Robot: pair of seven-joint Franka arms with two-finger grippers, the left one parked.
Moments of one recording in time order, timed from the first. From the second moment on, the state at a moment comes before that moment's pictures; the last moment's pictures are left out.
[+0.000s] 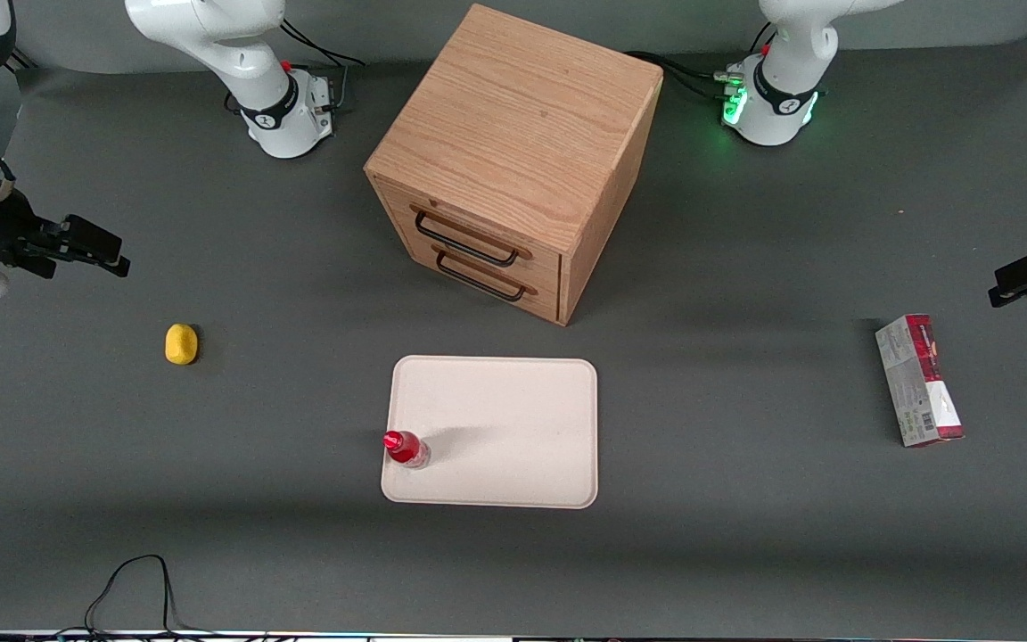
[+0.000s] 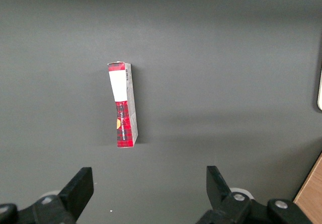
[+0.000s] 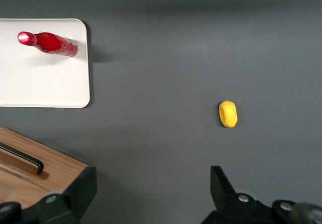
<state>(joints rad) 0.07 0.00 -0.05 -1.57 0.03 1.56 0.08</state>
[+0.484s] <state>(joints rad) 0.01 -0.02 -0.07 -1.60 0.03 1.57 0.02</state>
